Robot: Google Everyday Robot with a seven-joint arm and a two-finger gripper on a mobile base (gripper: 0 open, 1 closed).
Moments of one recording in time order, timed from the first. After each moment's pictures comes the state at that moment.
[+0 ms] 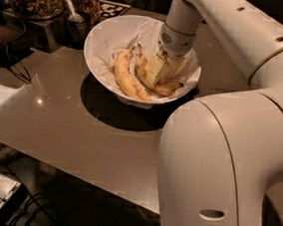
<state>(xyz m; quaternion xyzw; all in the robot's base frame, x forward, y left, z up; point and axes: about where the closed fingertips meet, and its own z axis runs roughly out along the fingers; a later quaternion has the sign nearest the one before) 0.656 -0.066 0.846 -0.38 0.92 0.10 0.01</state>
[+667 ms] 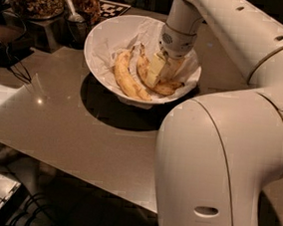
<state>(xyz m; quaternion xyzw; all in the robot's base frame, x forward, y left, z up) 0.657 -0.069 0.845 -0.37 0.92 0.09 0.01</state>
